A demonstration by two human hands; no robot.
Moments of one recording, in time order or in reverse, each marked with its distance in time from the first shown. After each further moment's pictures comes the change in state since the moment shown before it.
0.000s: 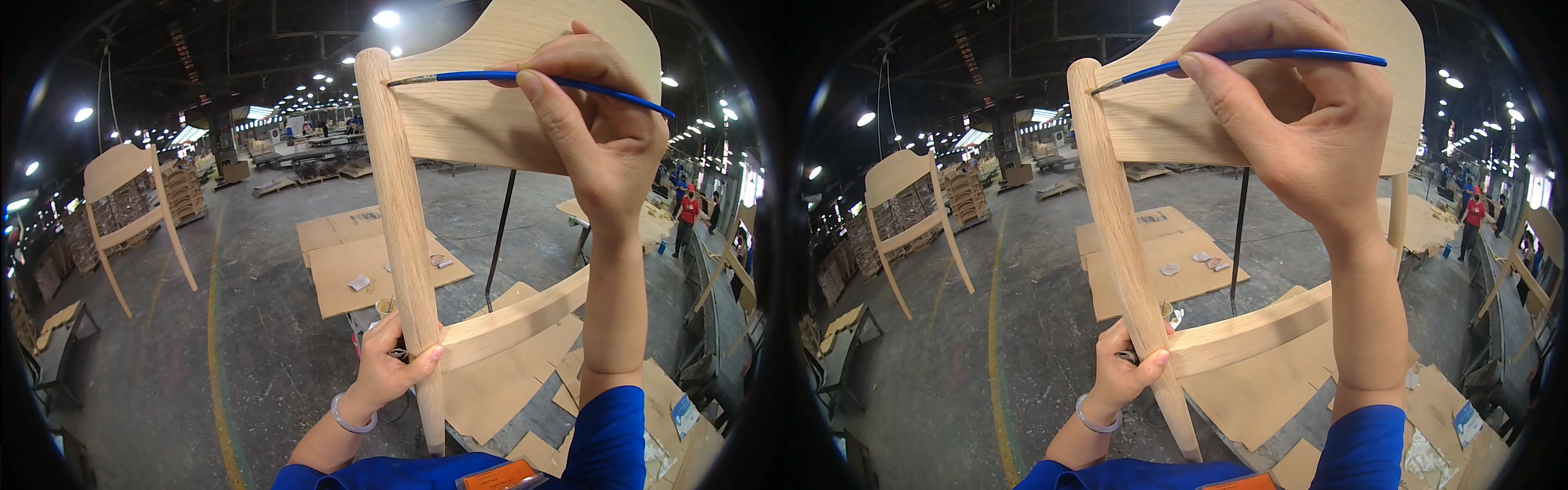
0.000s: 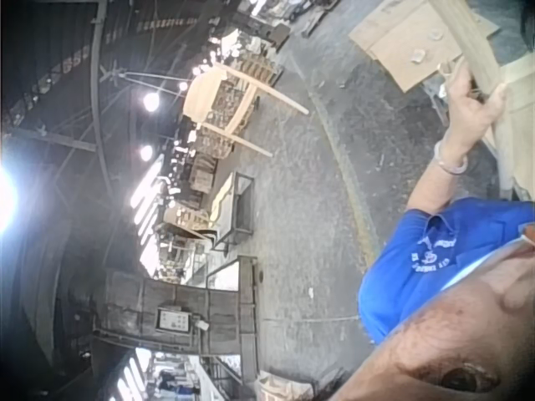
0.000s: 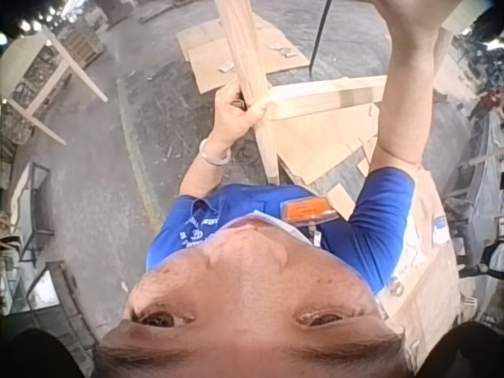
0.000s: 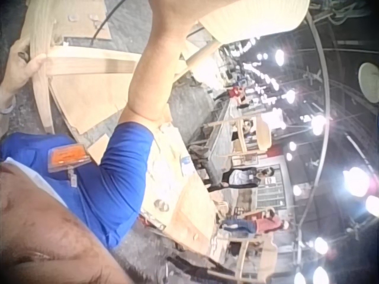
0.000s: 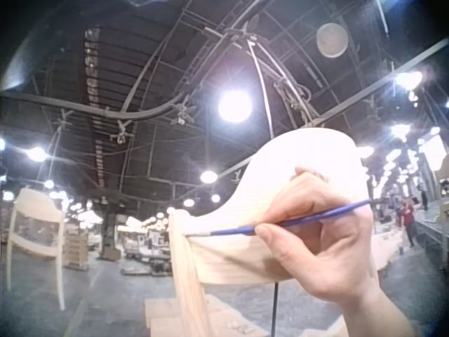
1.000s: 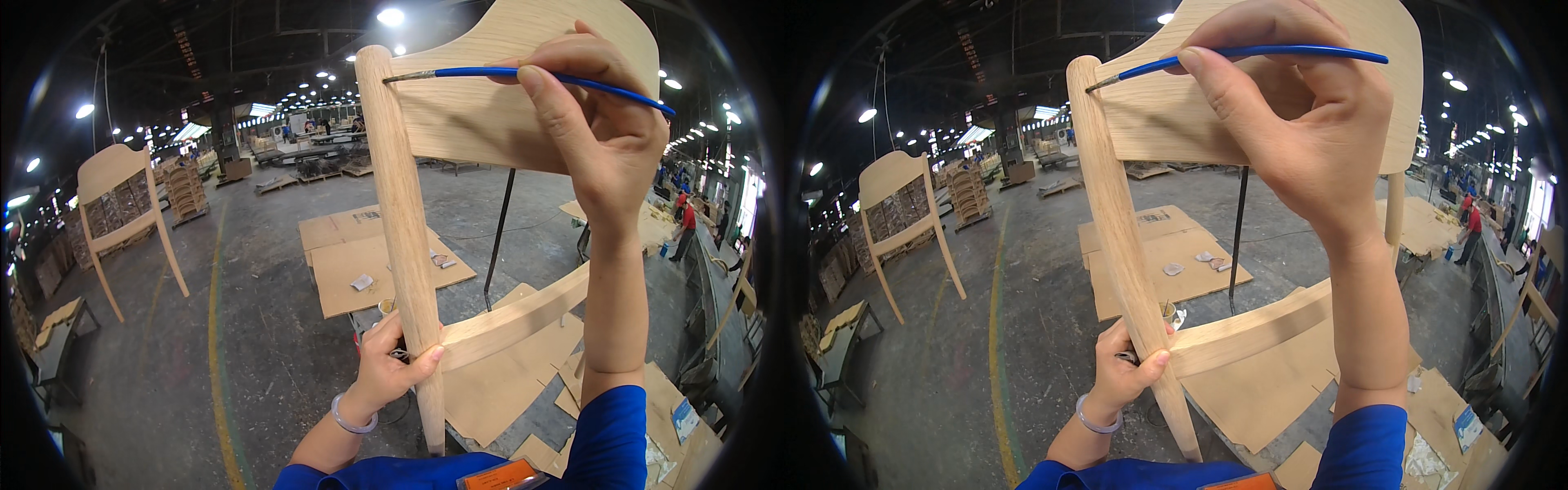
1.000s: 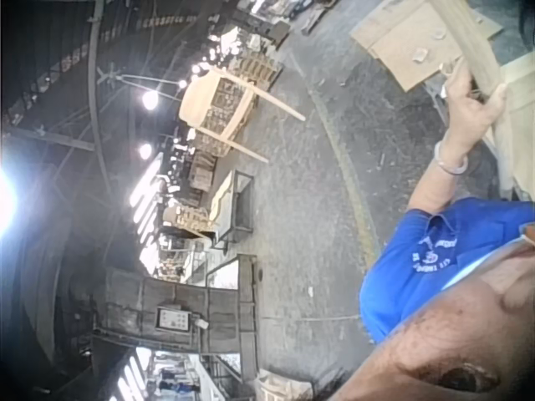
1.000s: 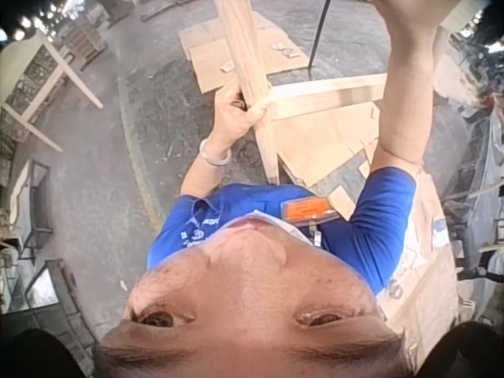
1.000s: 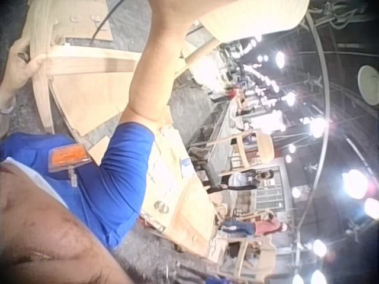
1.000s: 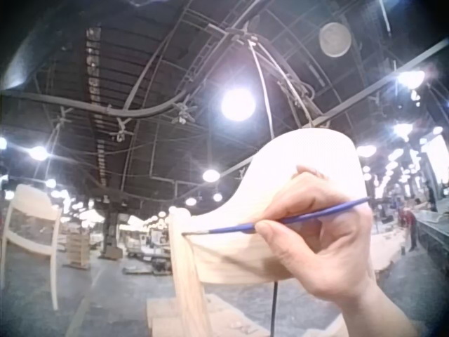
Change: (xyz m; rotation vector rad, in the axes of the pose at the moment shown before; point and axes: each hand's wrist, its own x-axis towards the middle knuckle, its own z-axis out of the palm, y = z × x) left_hand 0.009 -0.013 -0.006 0.009 0.017 0.004; right_hand -0.008 0.011 0.019 0.019 0.005 0.042
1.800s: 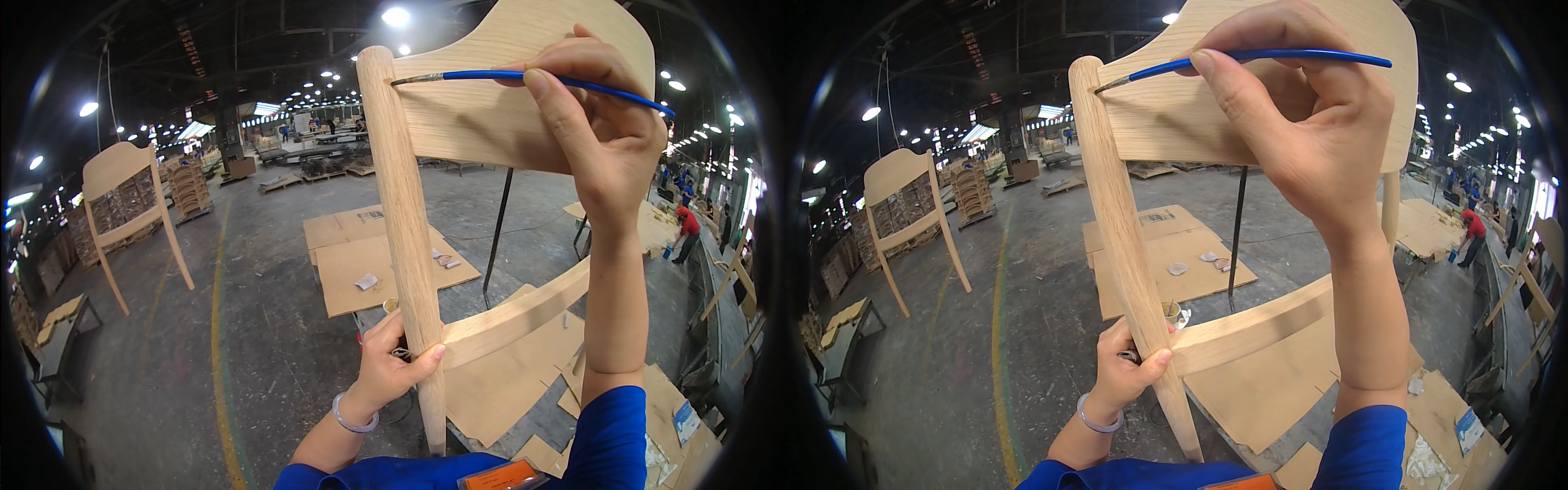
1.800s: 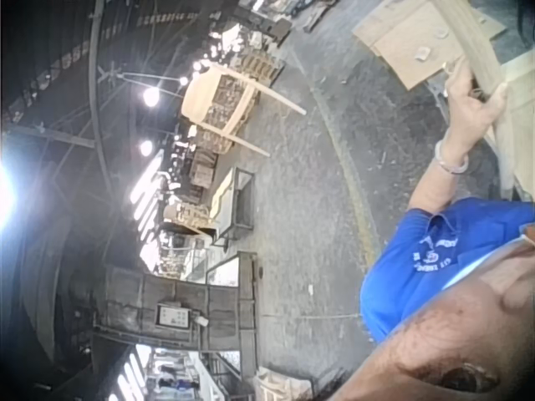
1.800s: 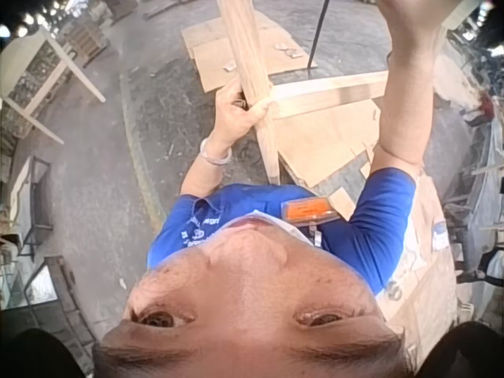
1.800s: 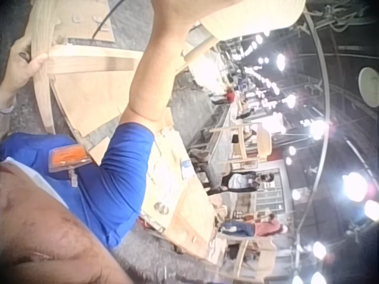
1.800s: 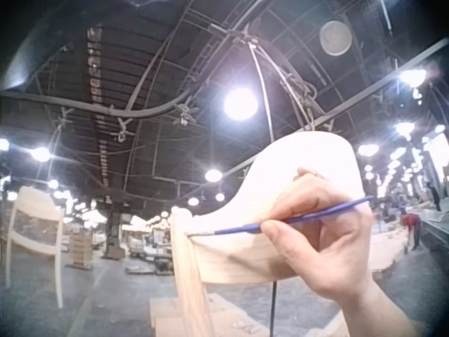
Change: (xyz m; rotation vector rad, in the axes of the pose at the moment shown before) left_hand -0.004 0.004 -0.011 0.025 -0.007 0.023; right_hand -0.001 -0.003 0.006 0.039 0.033 0.032
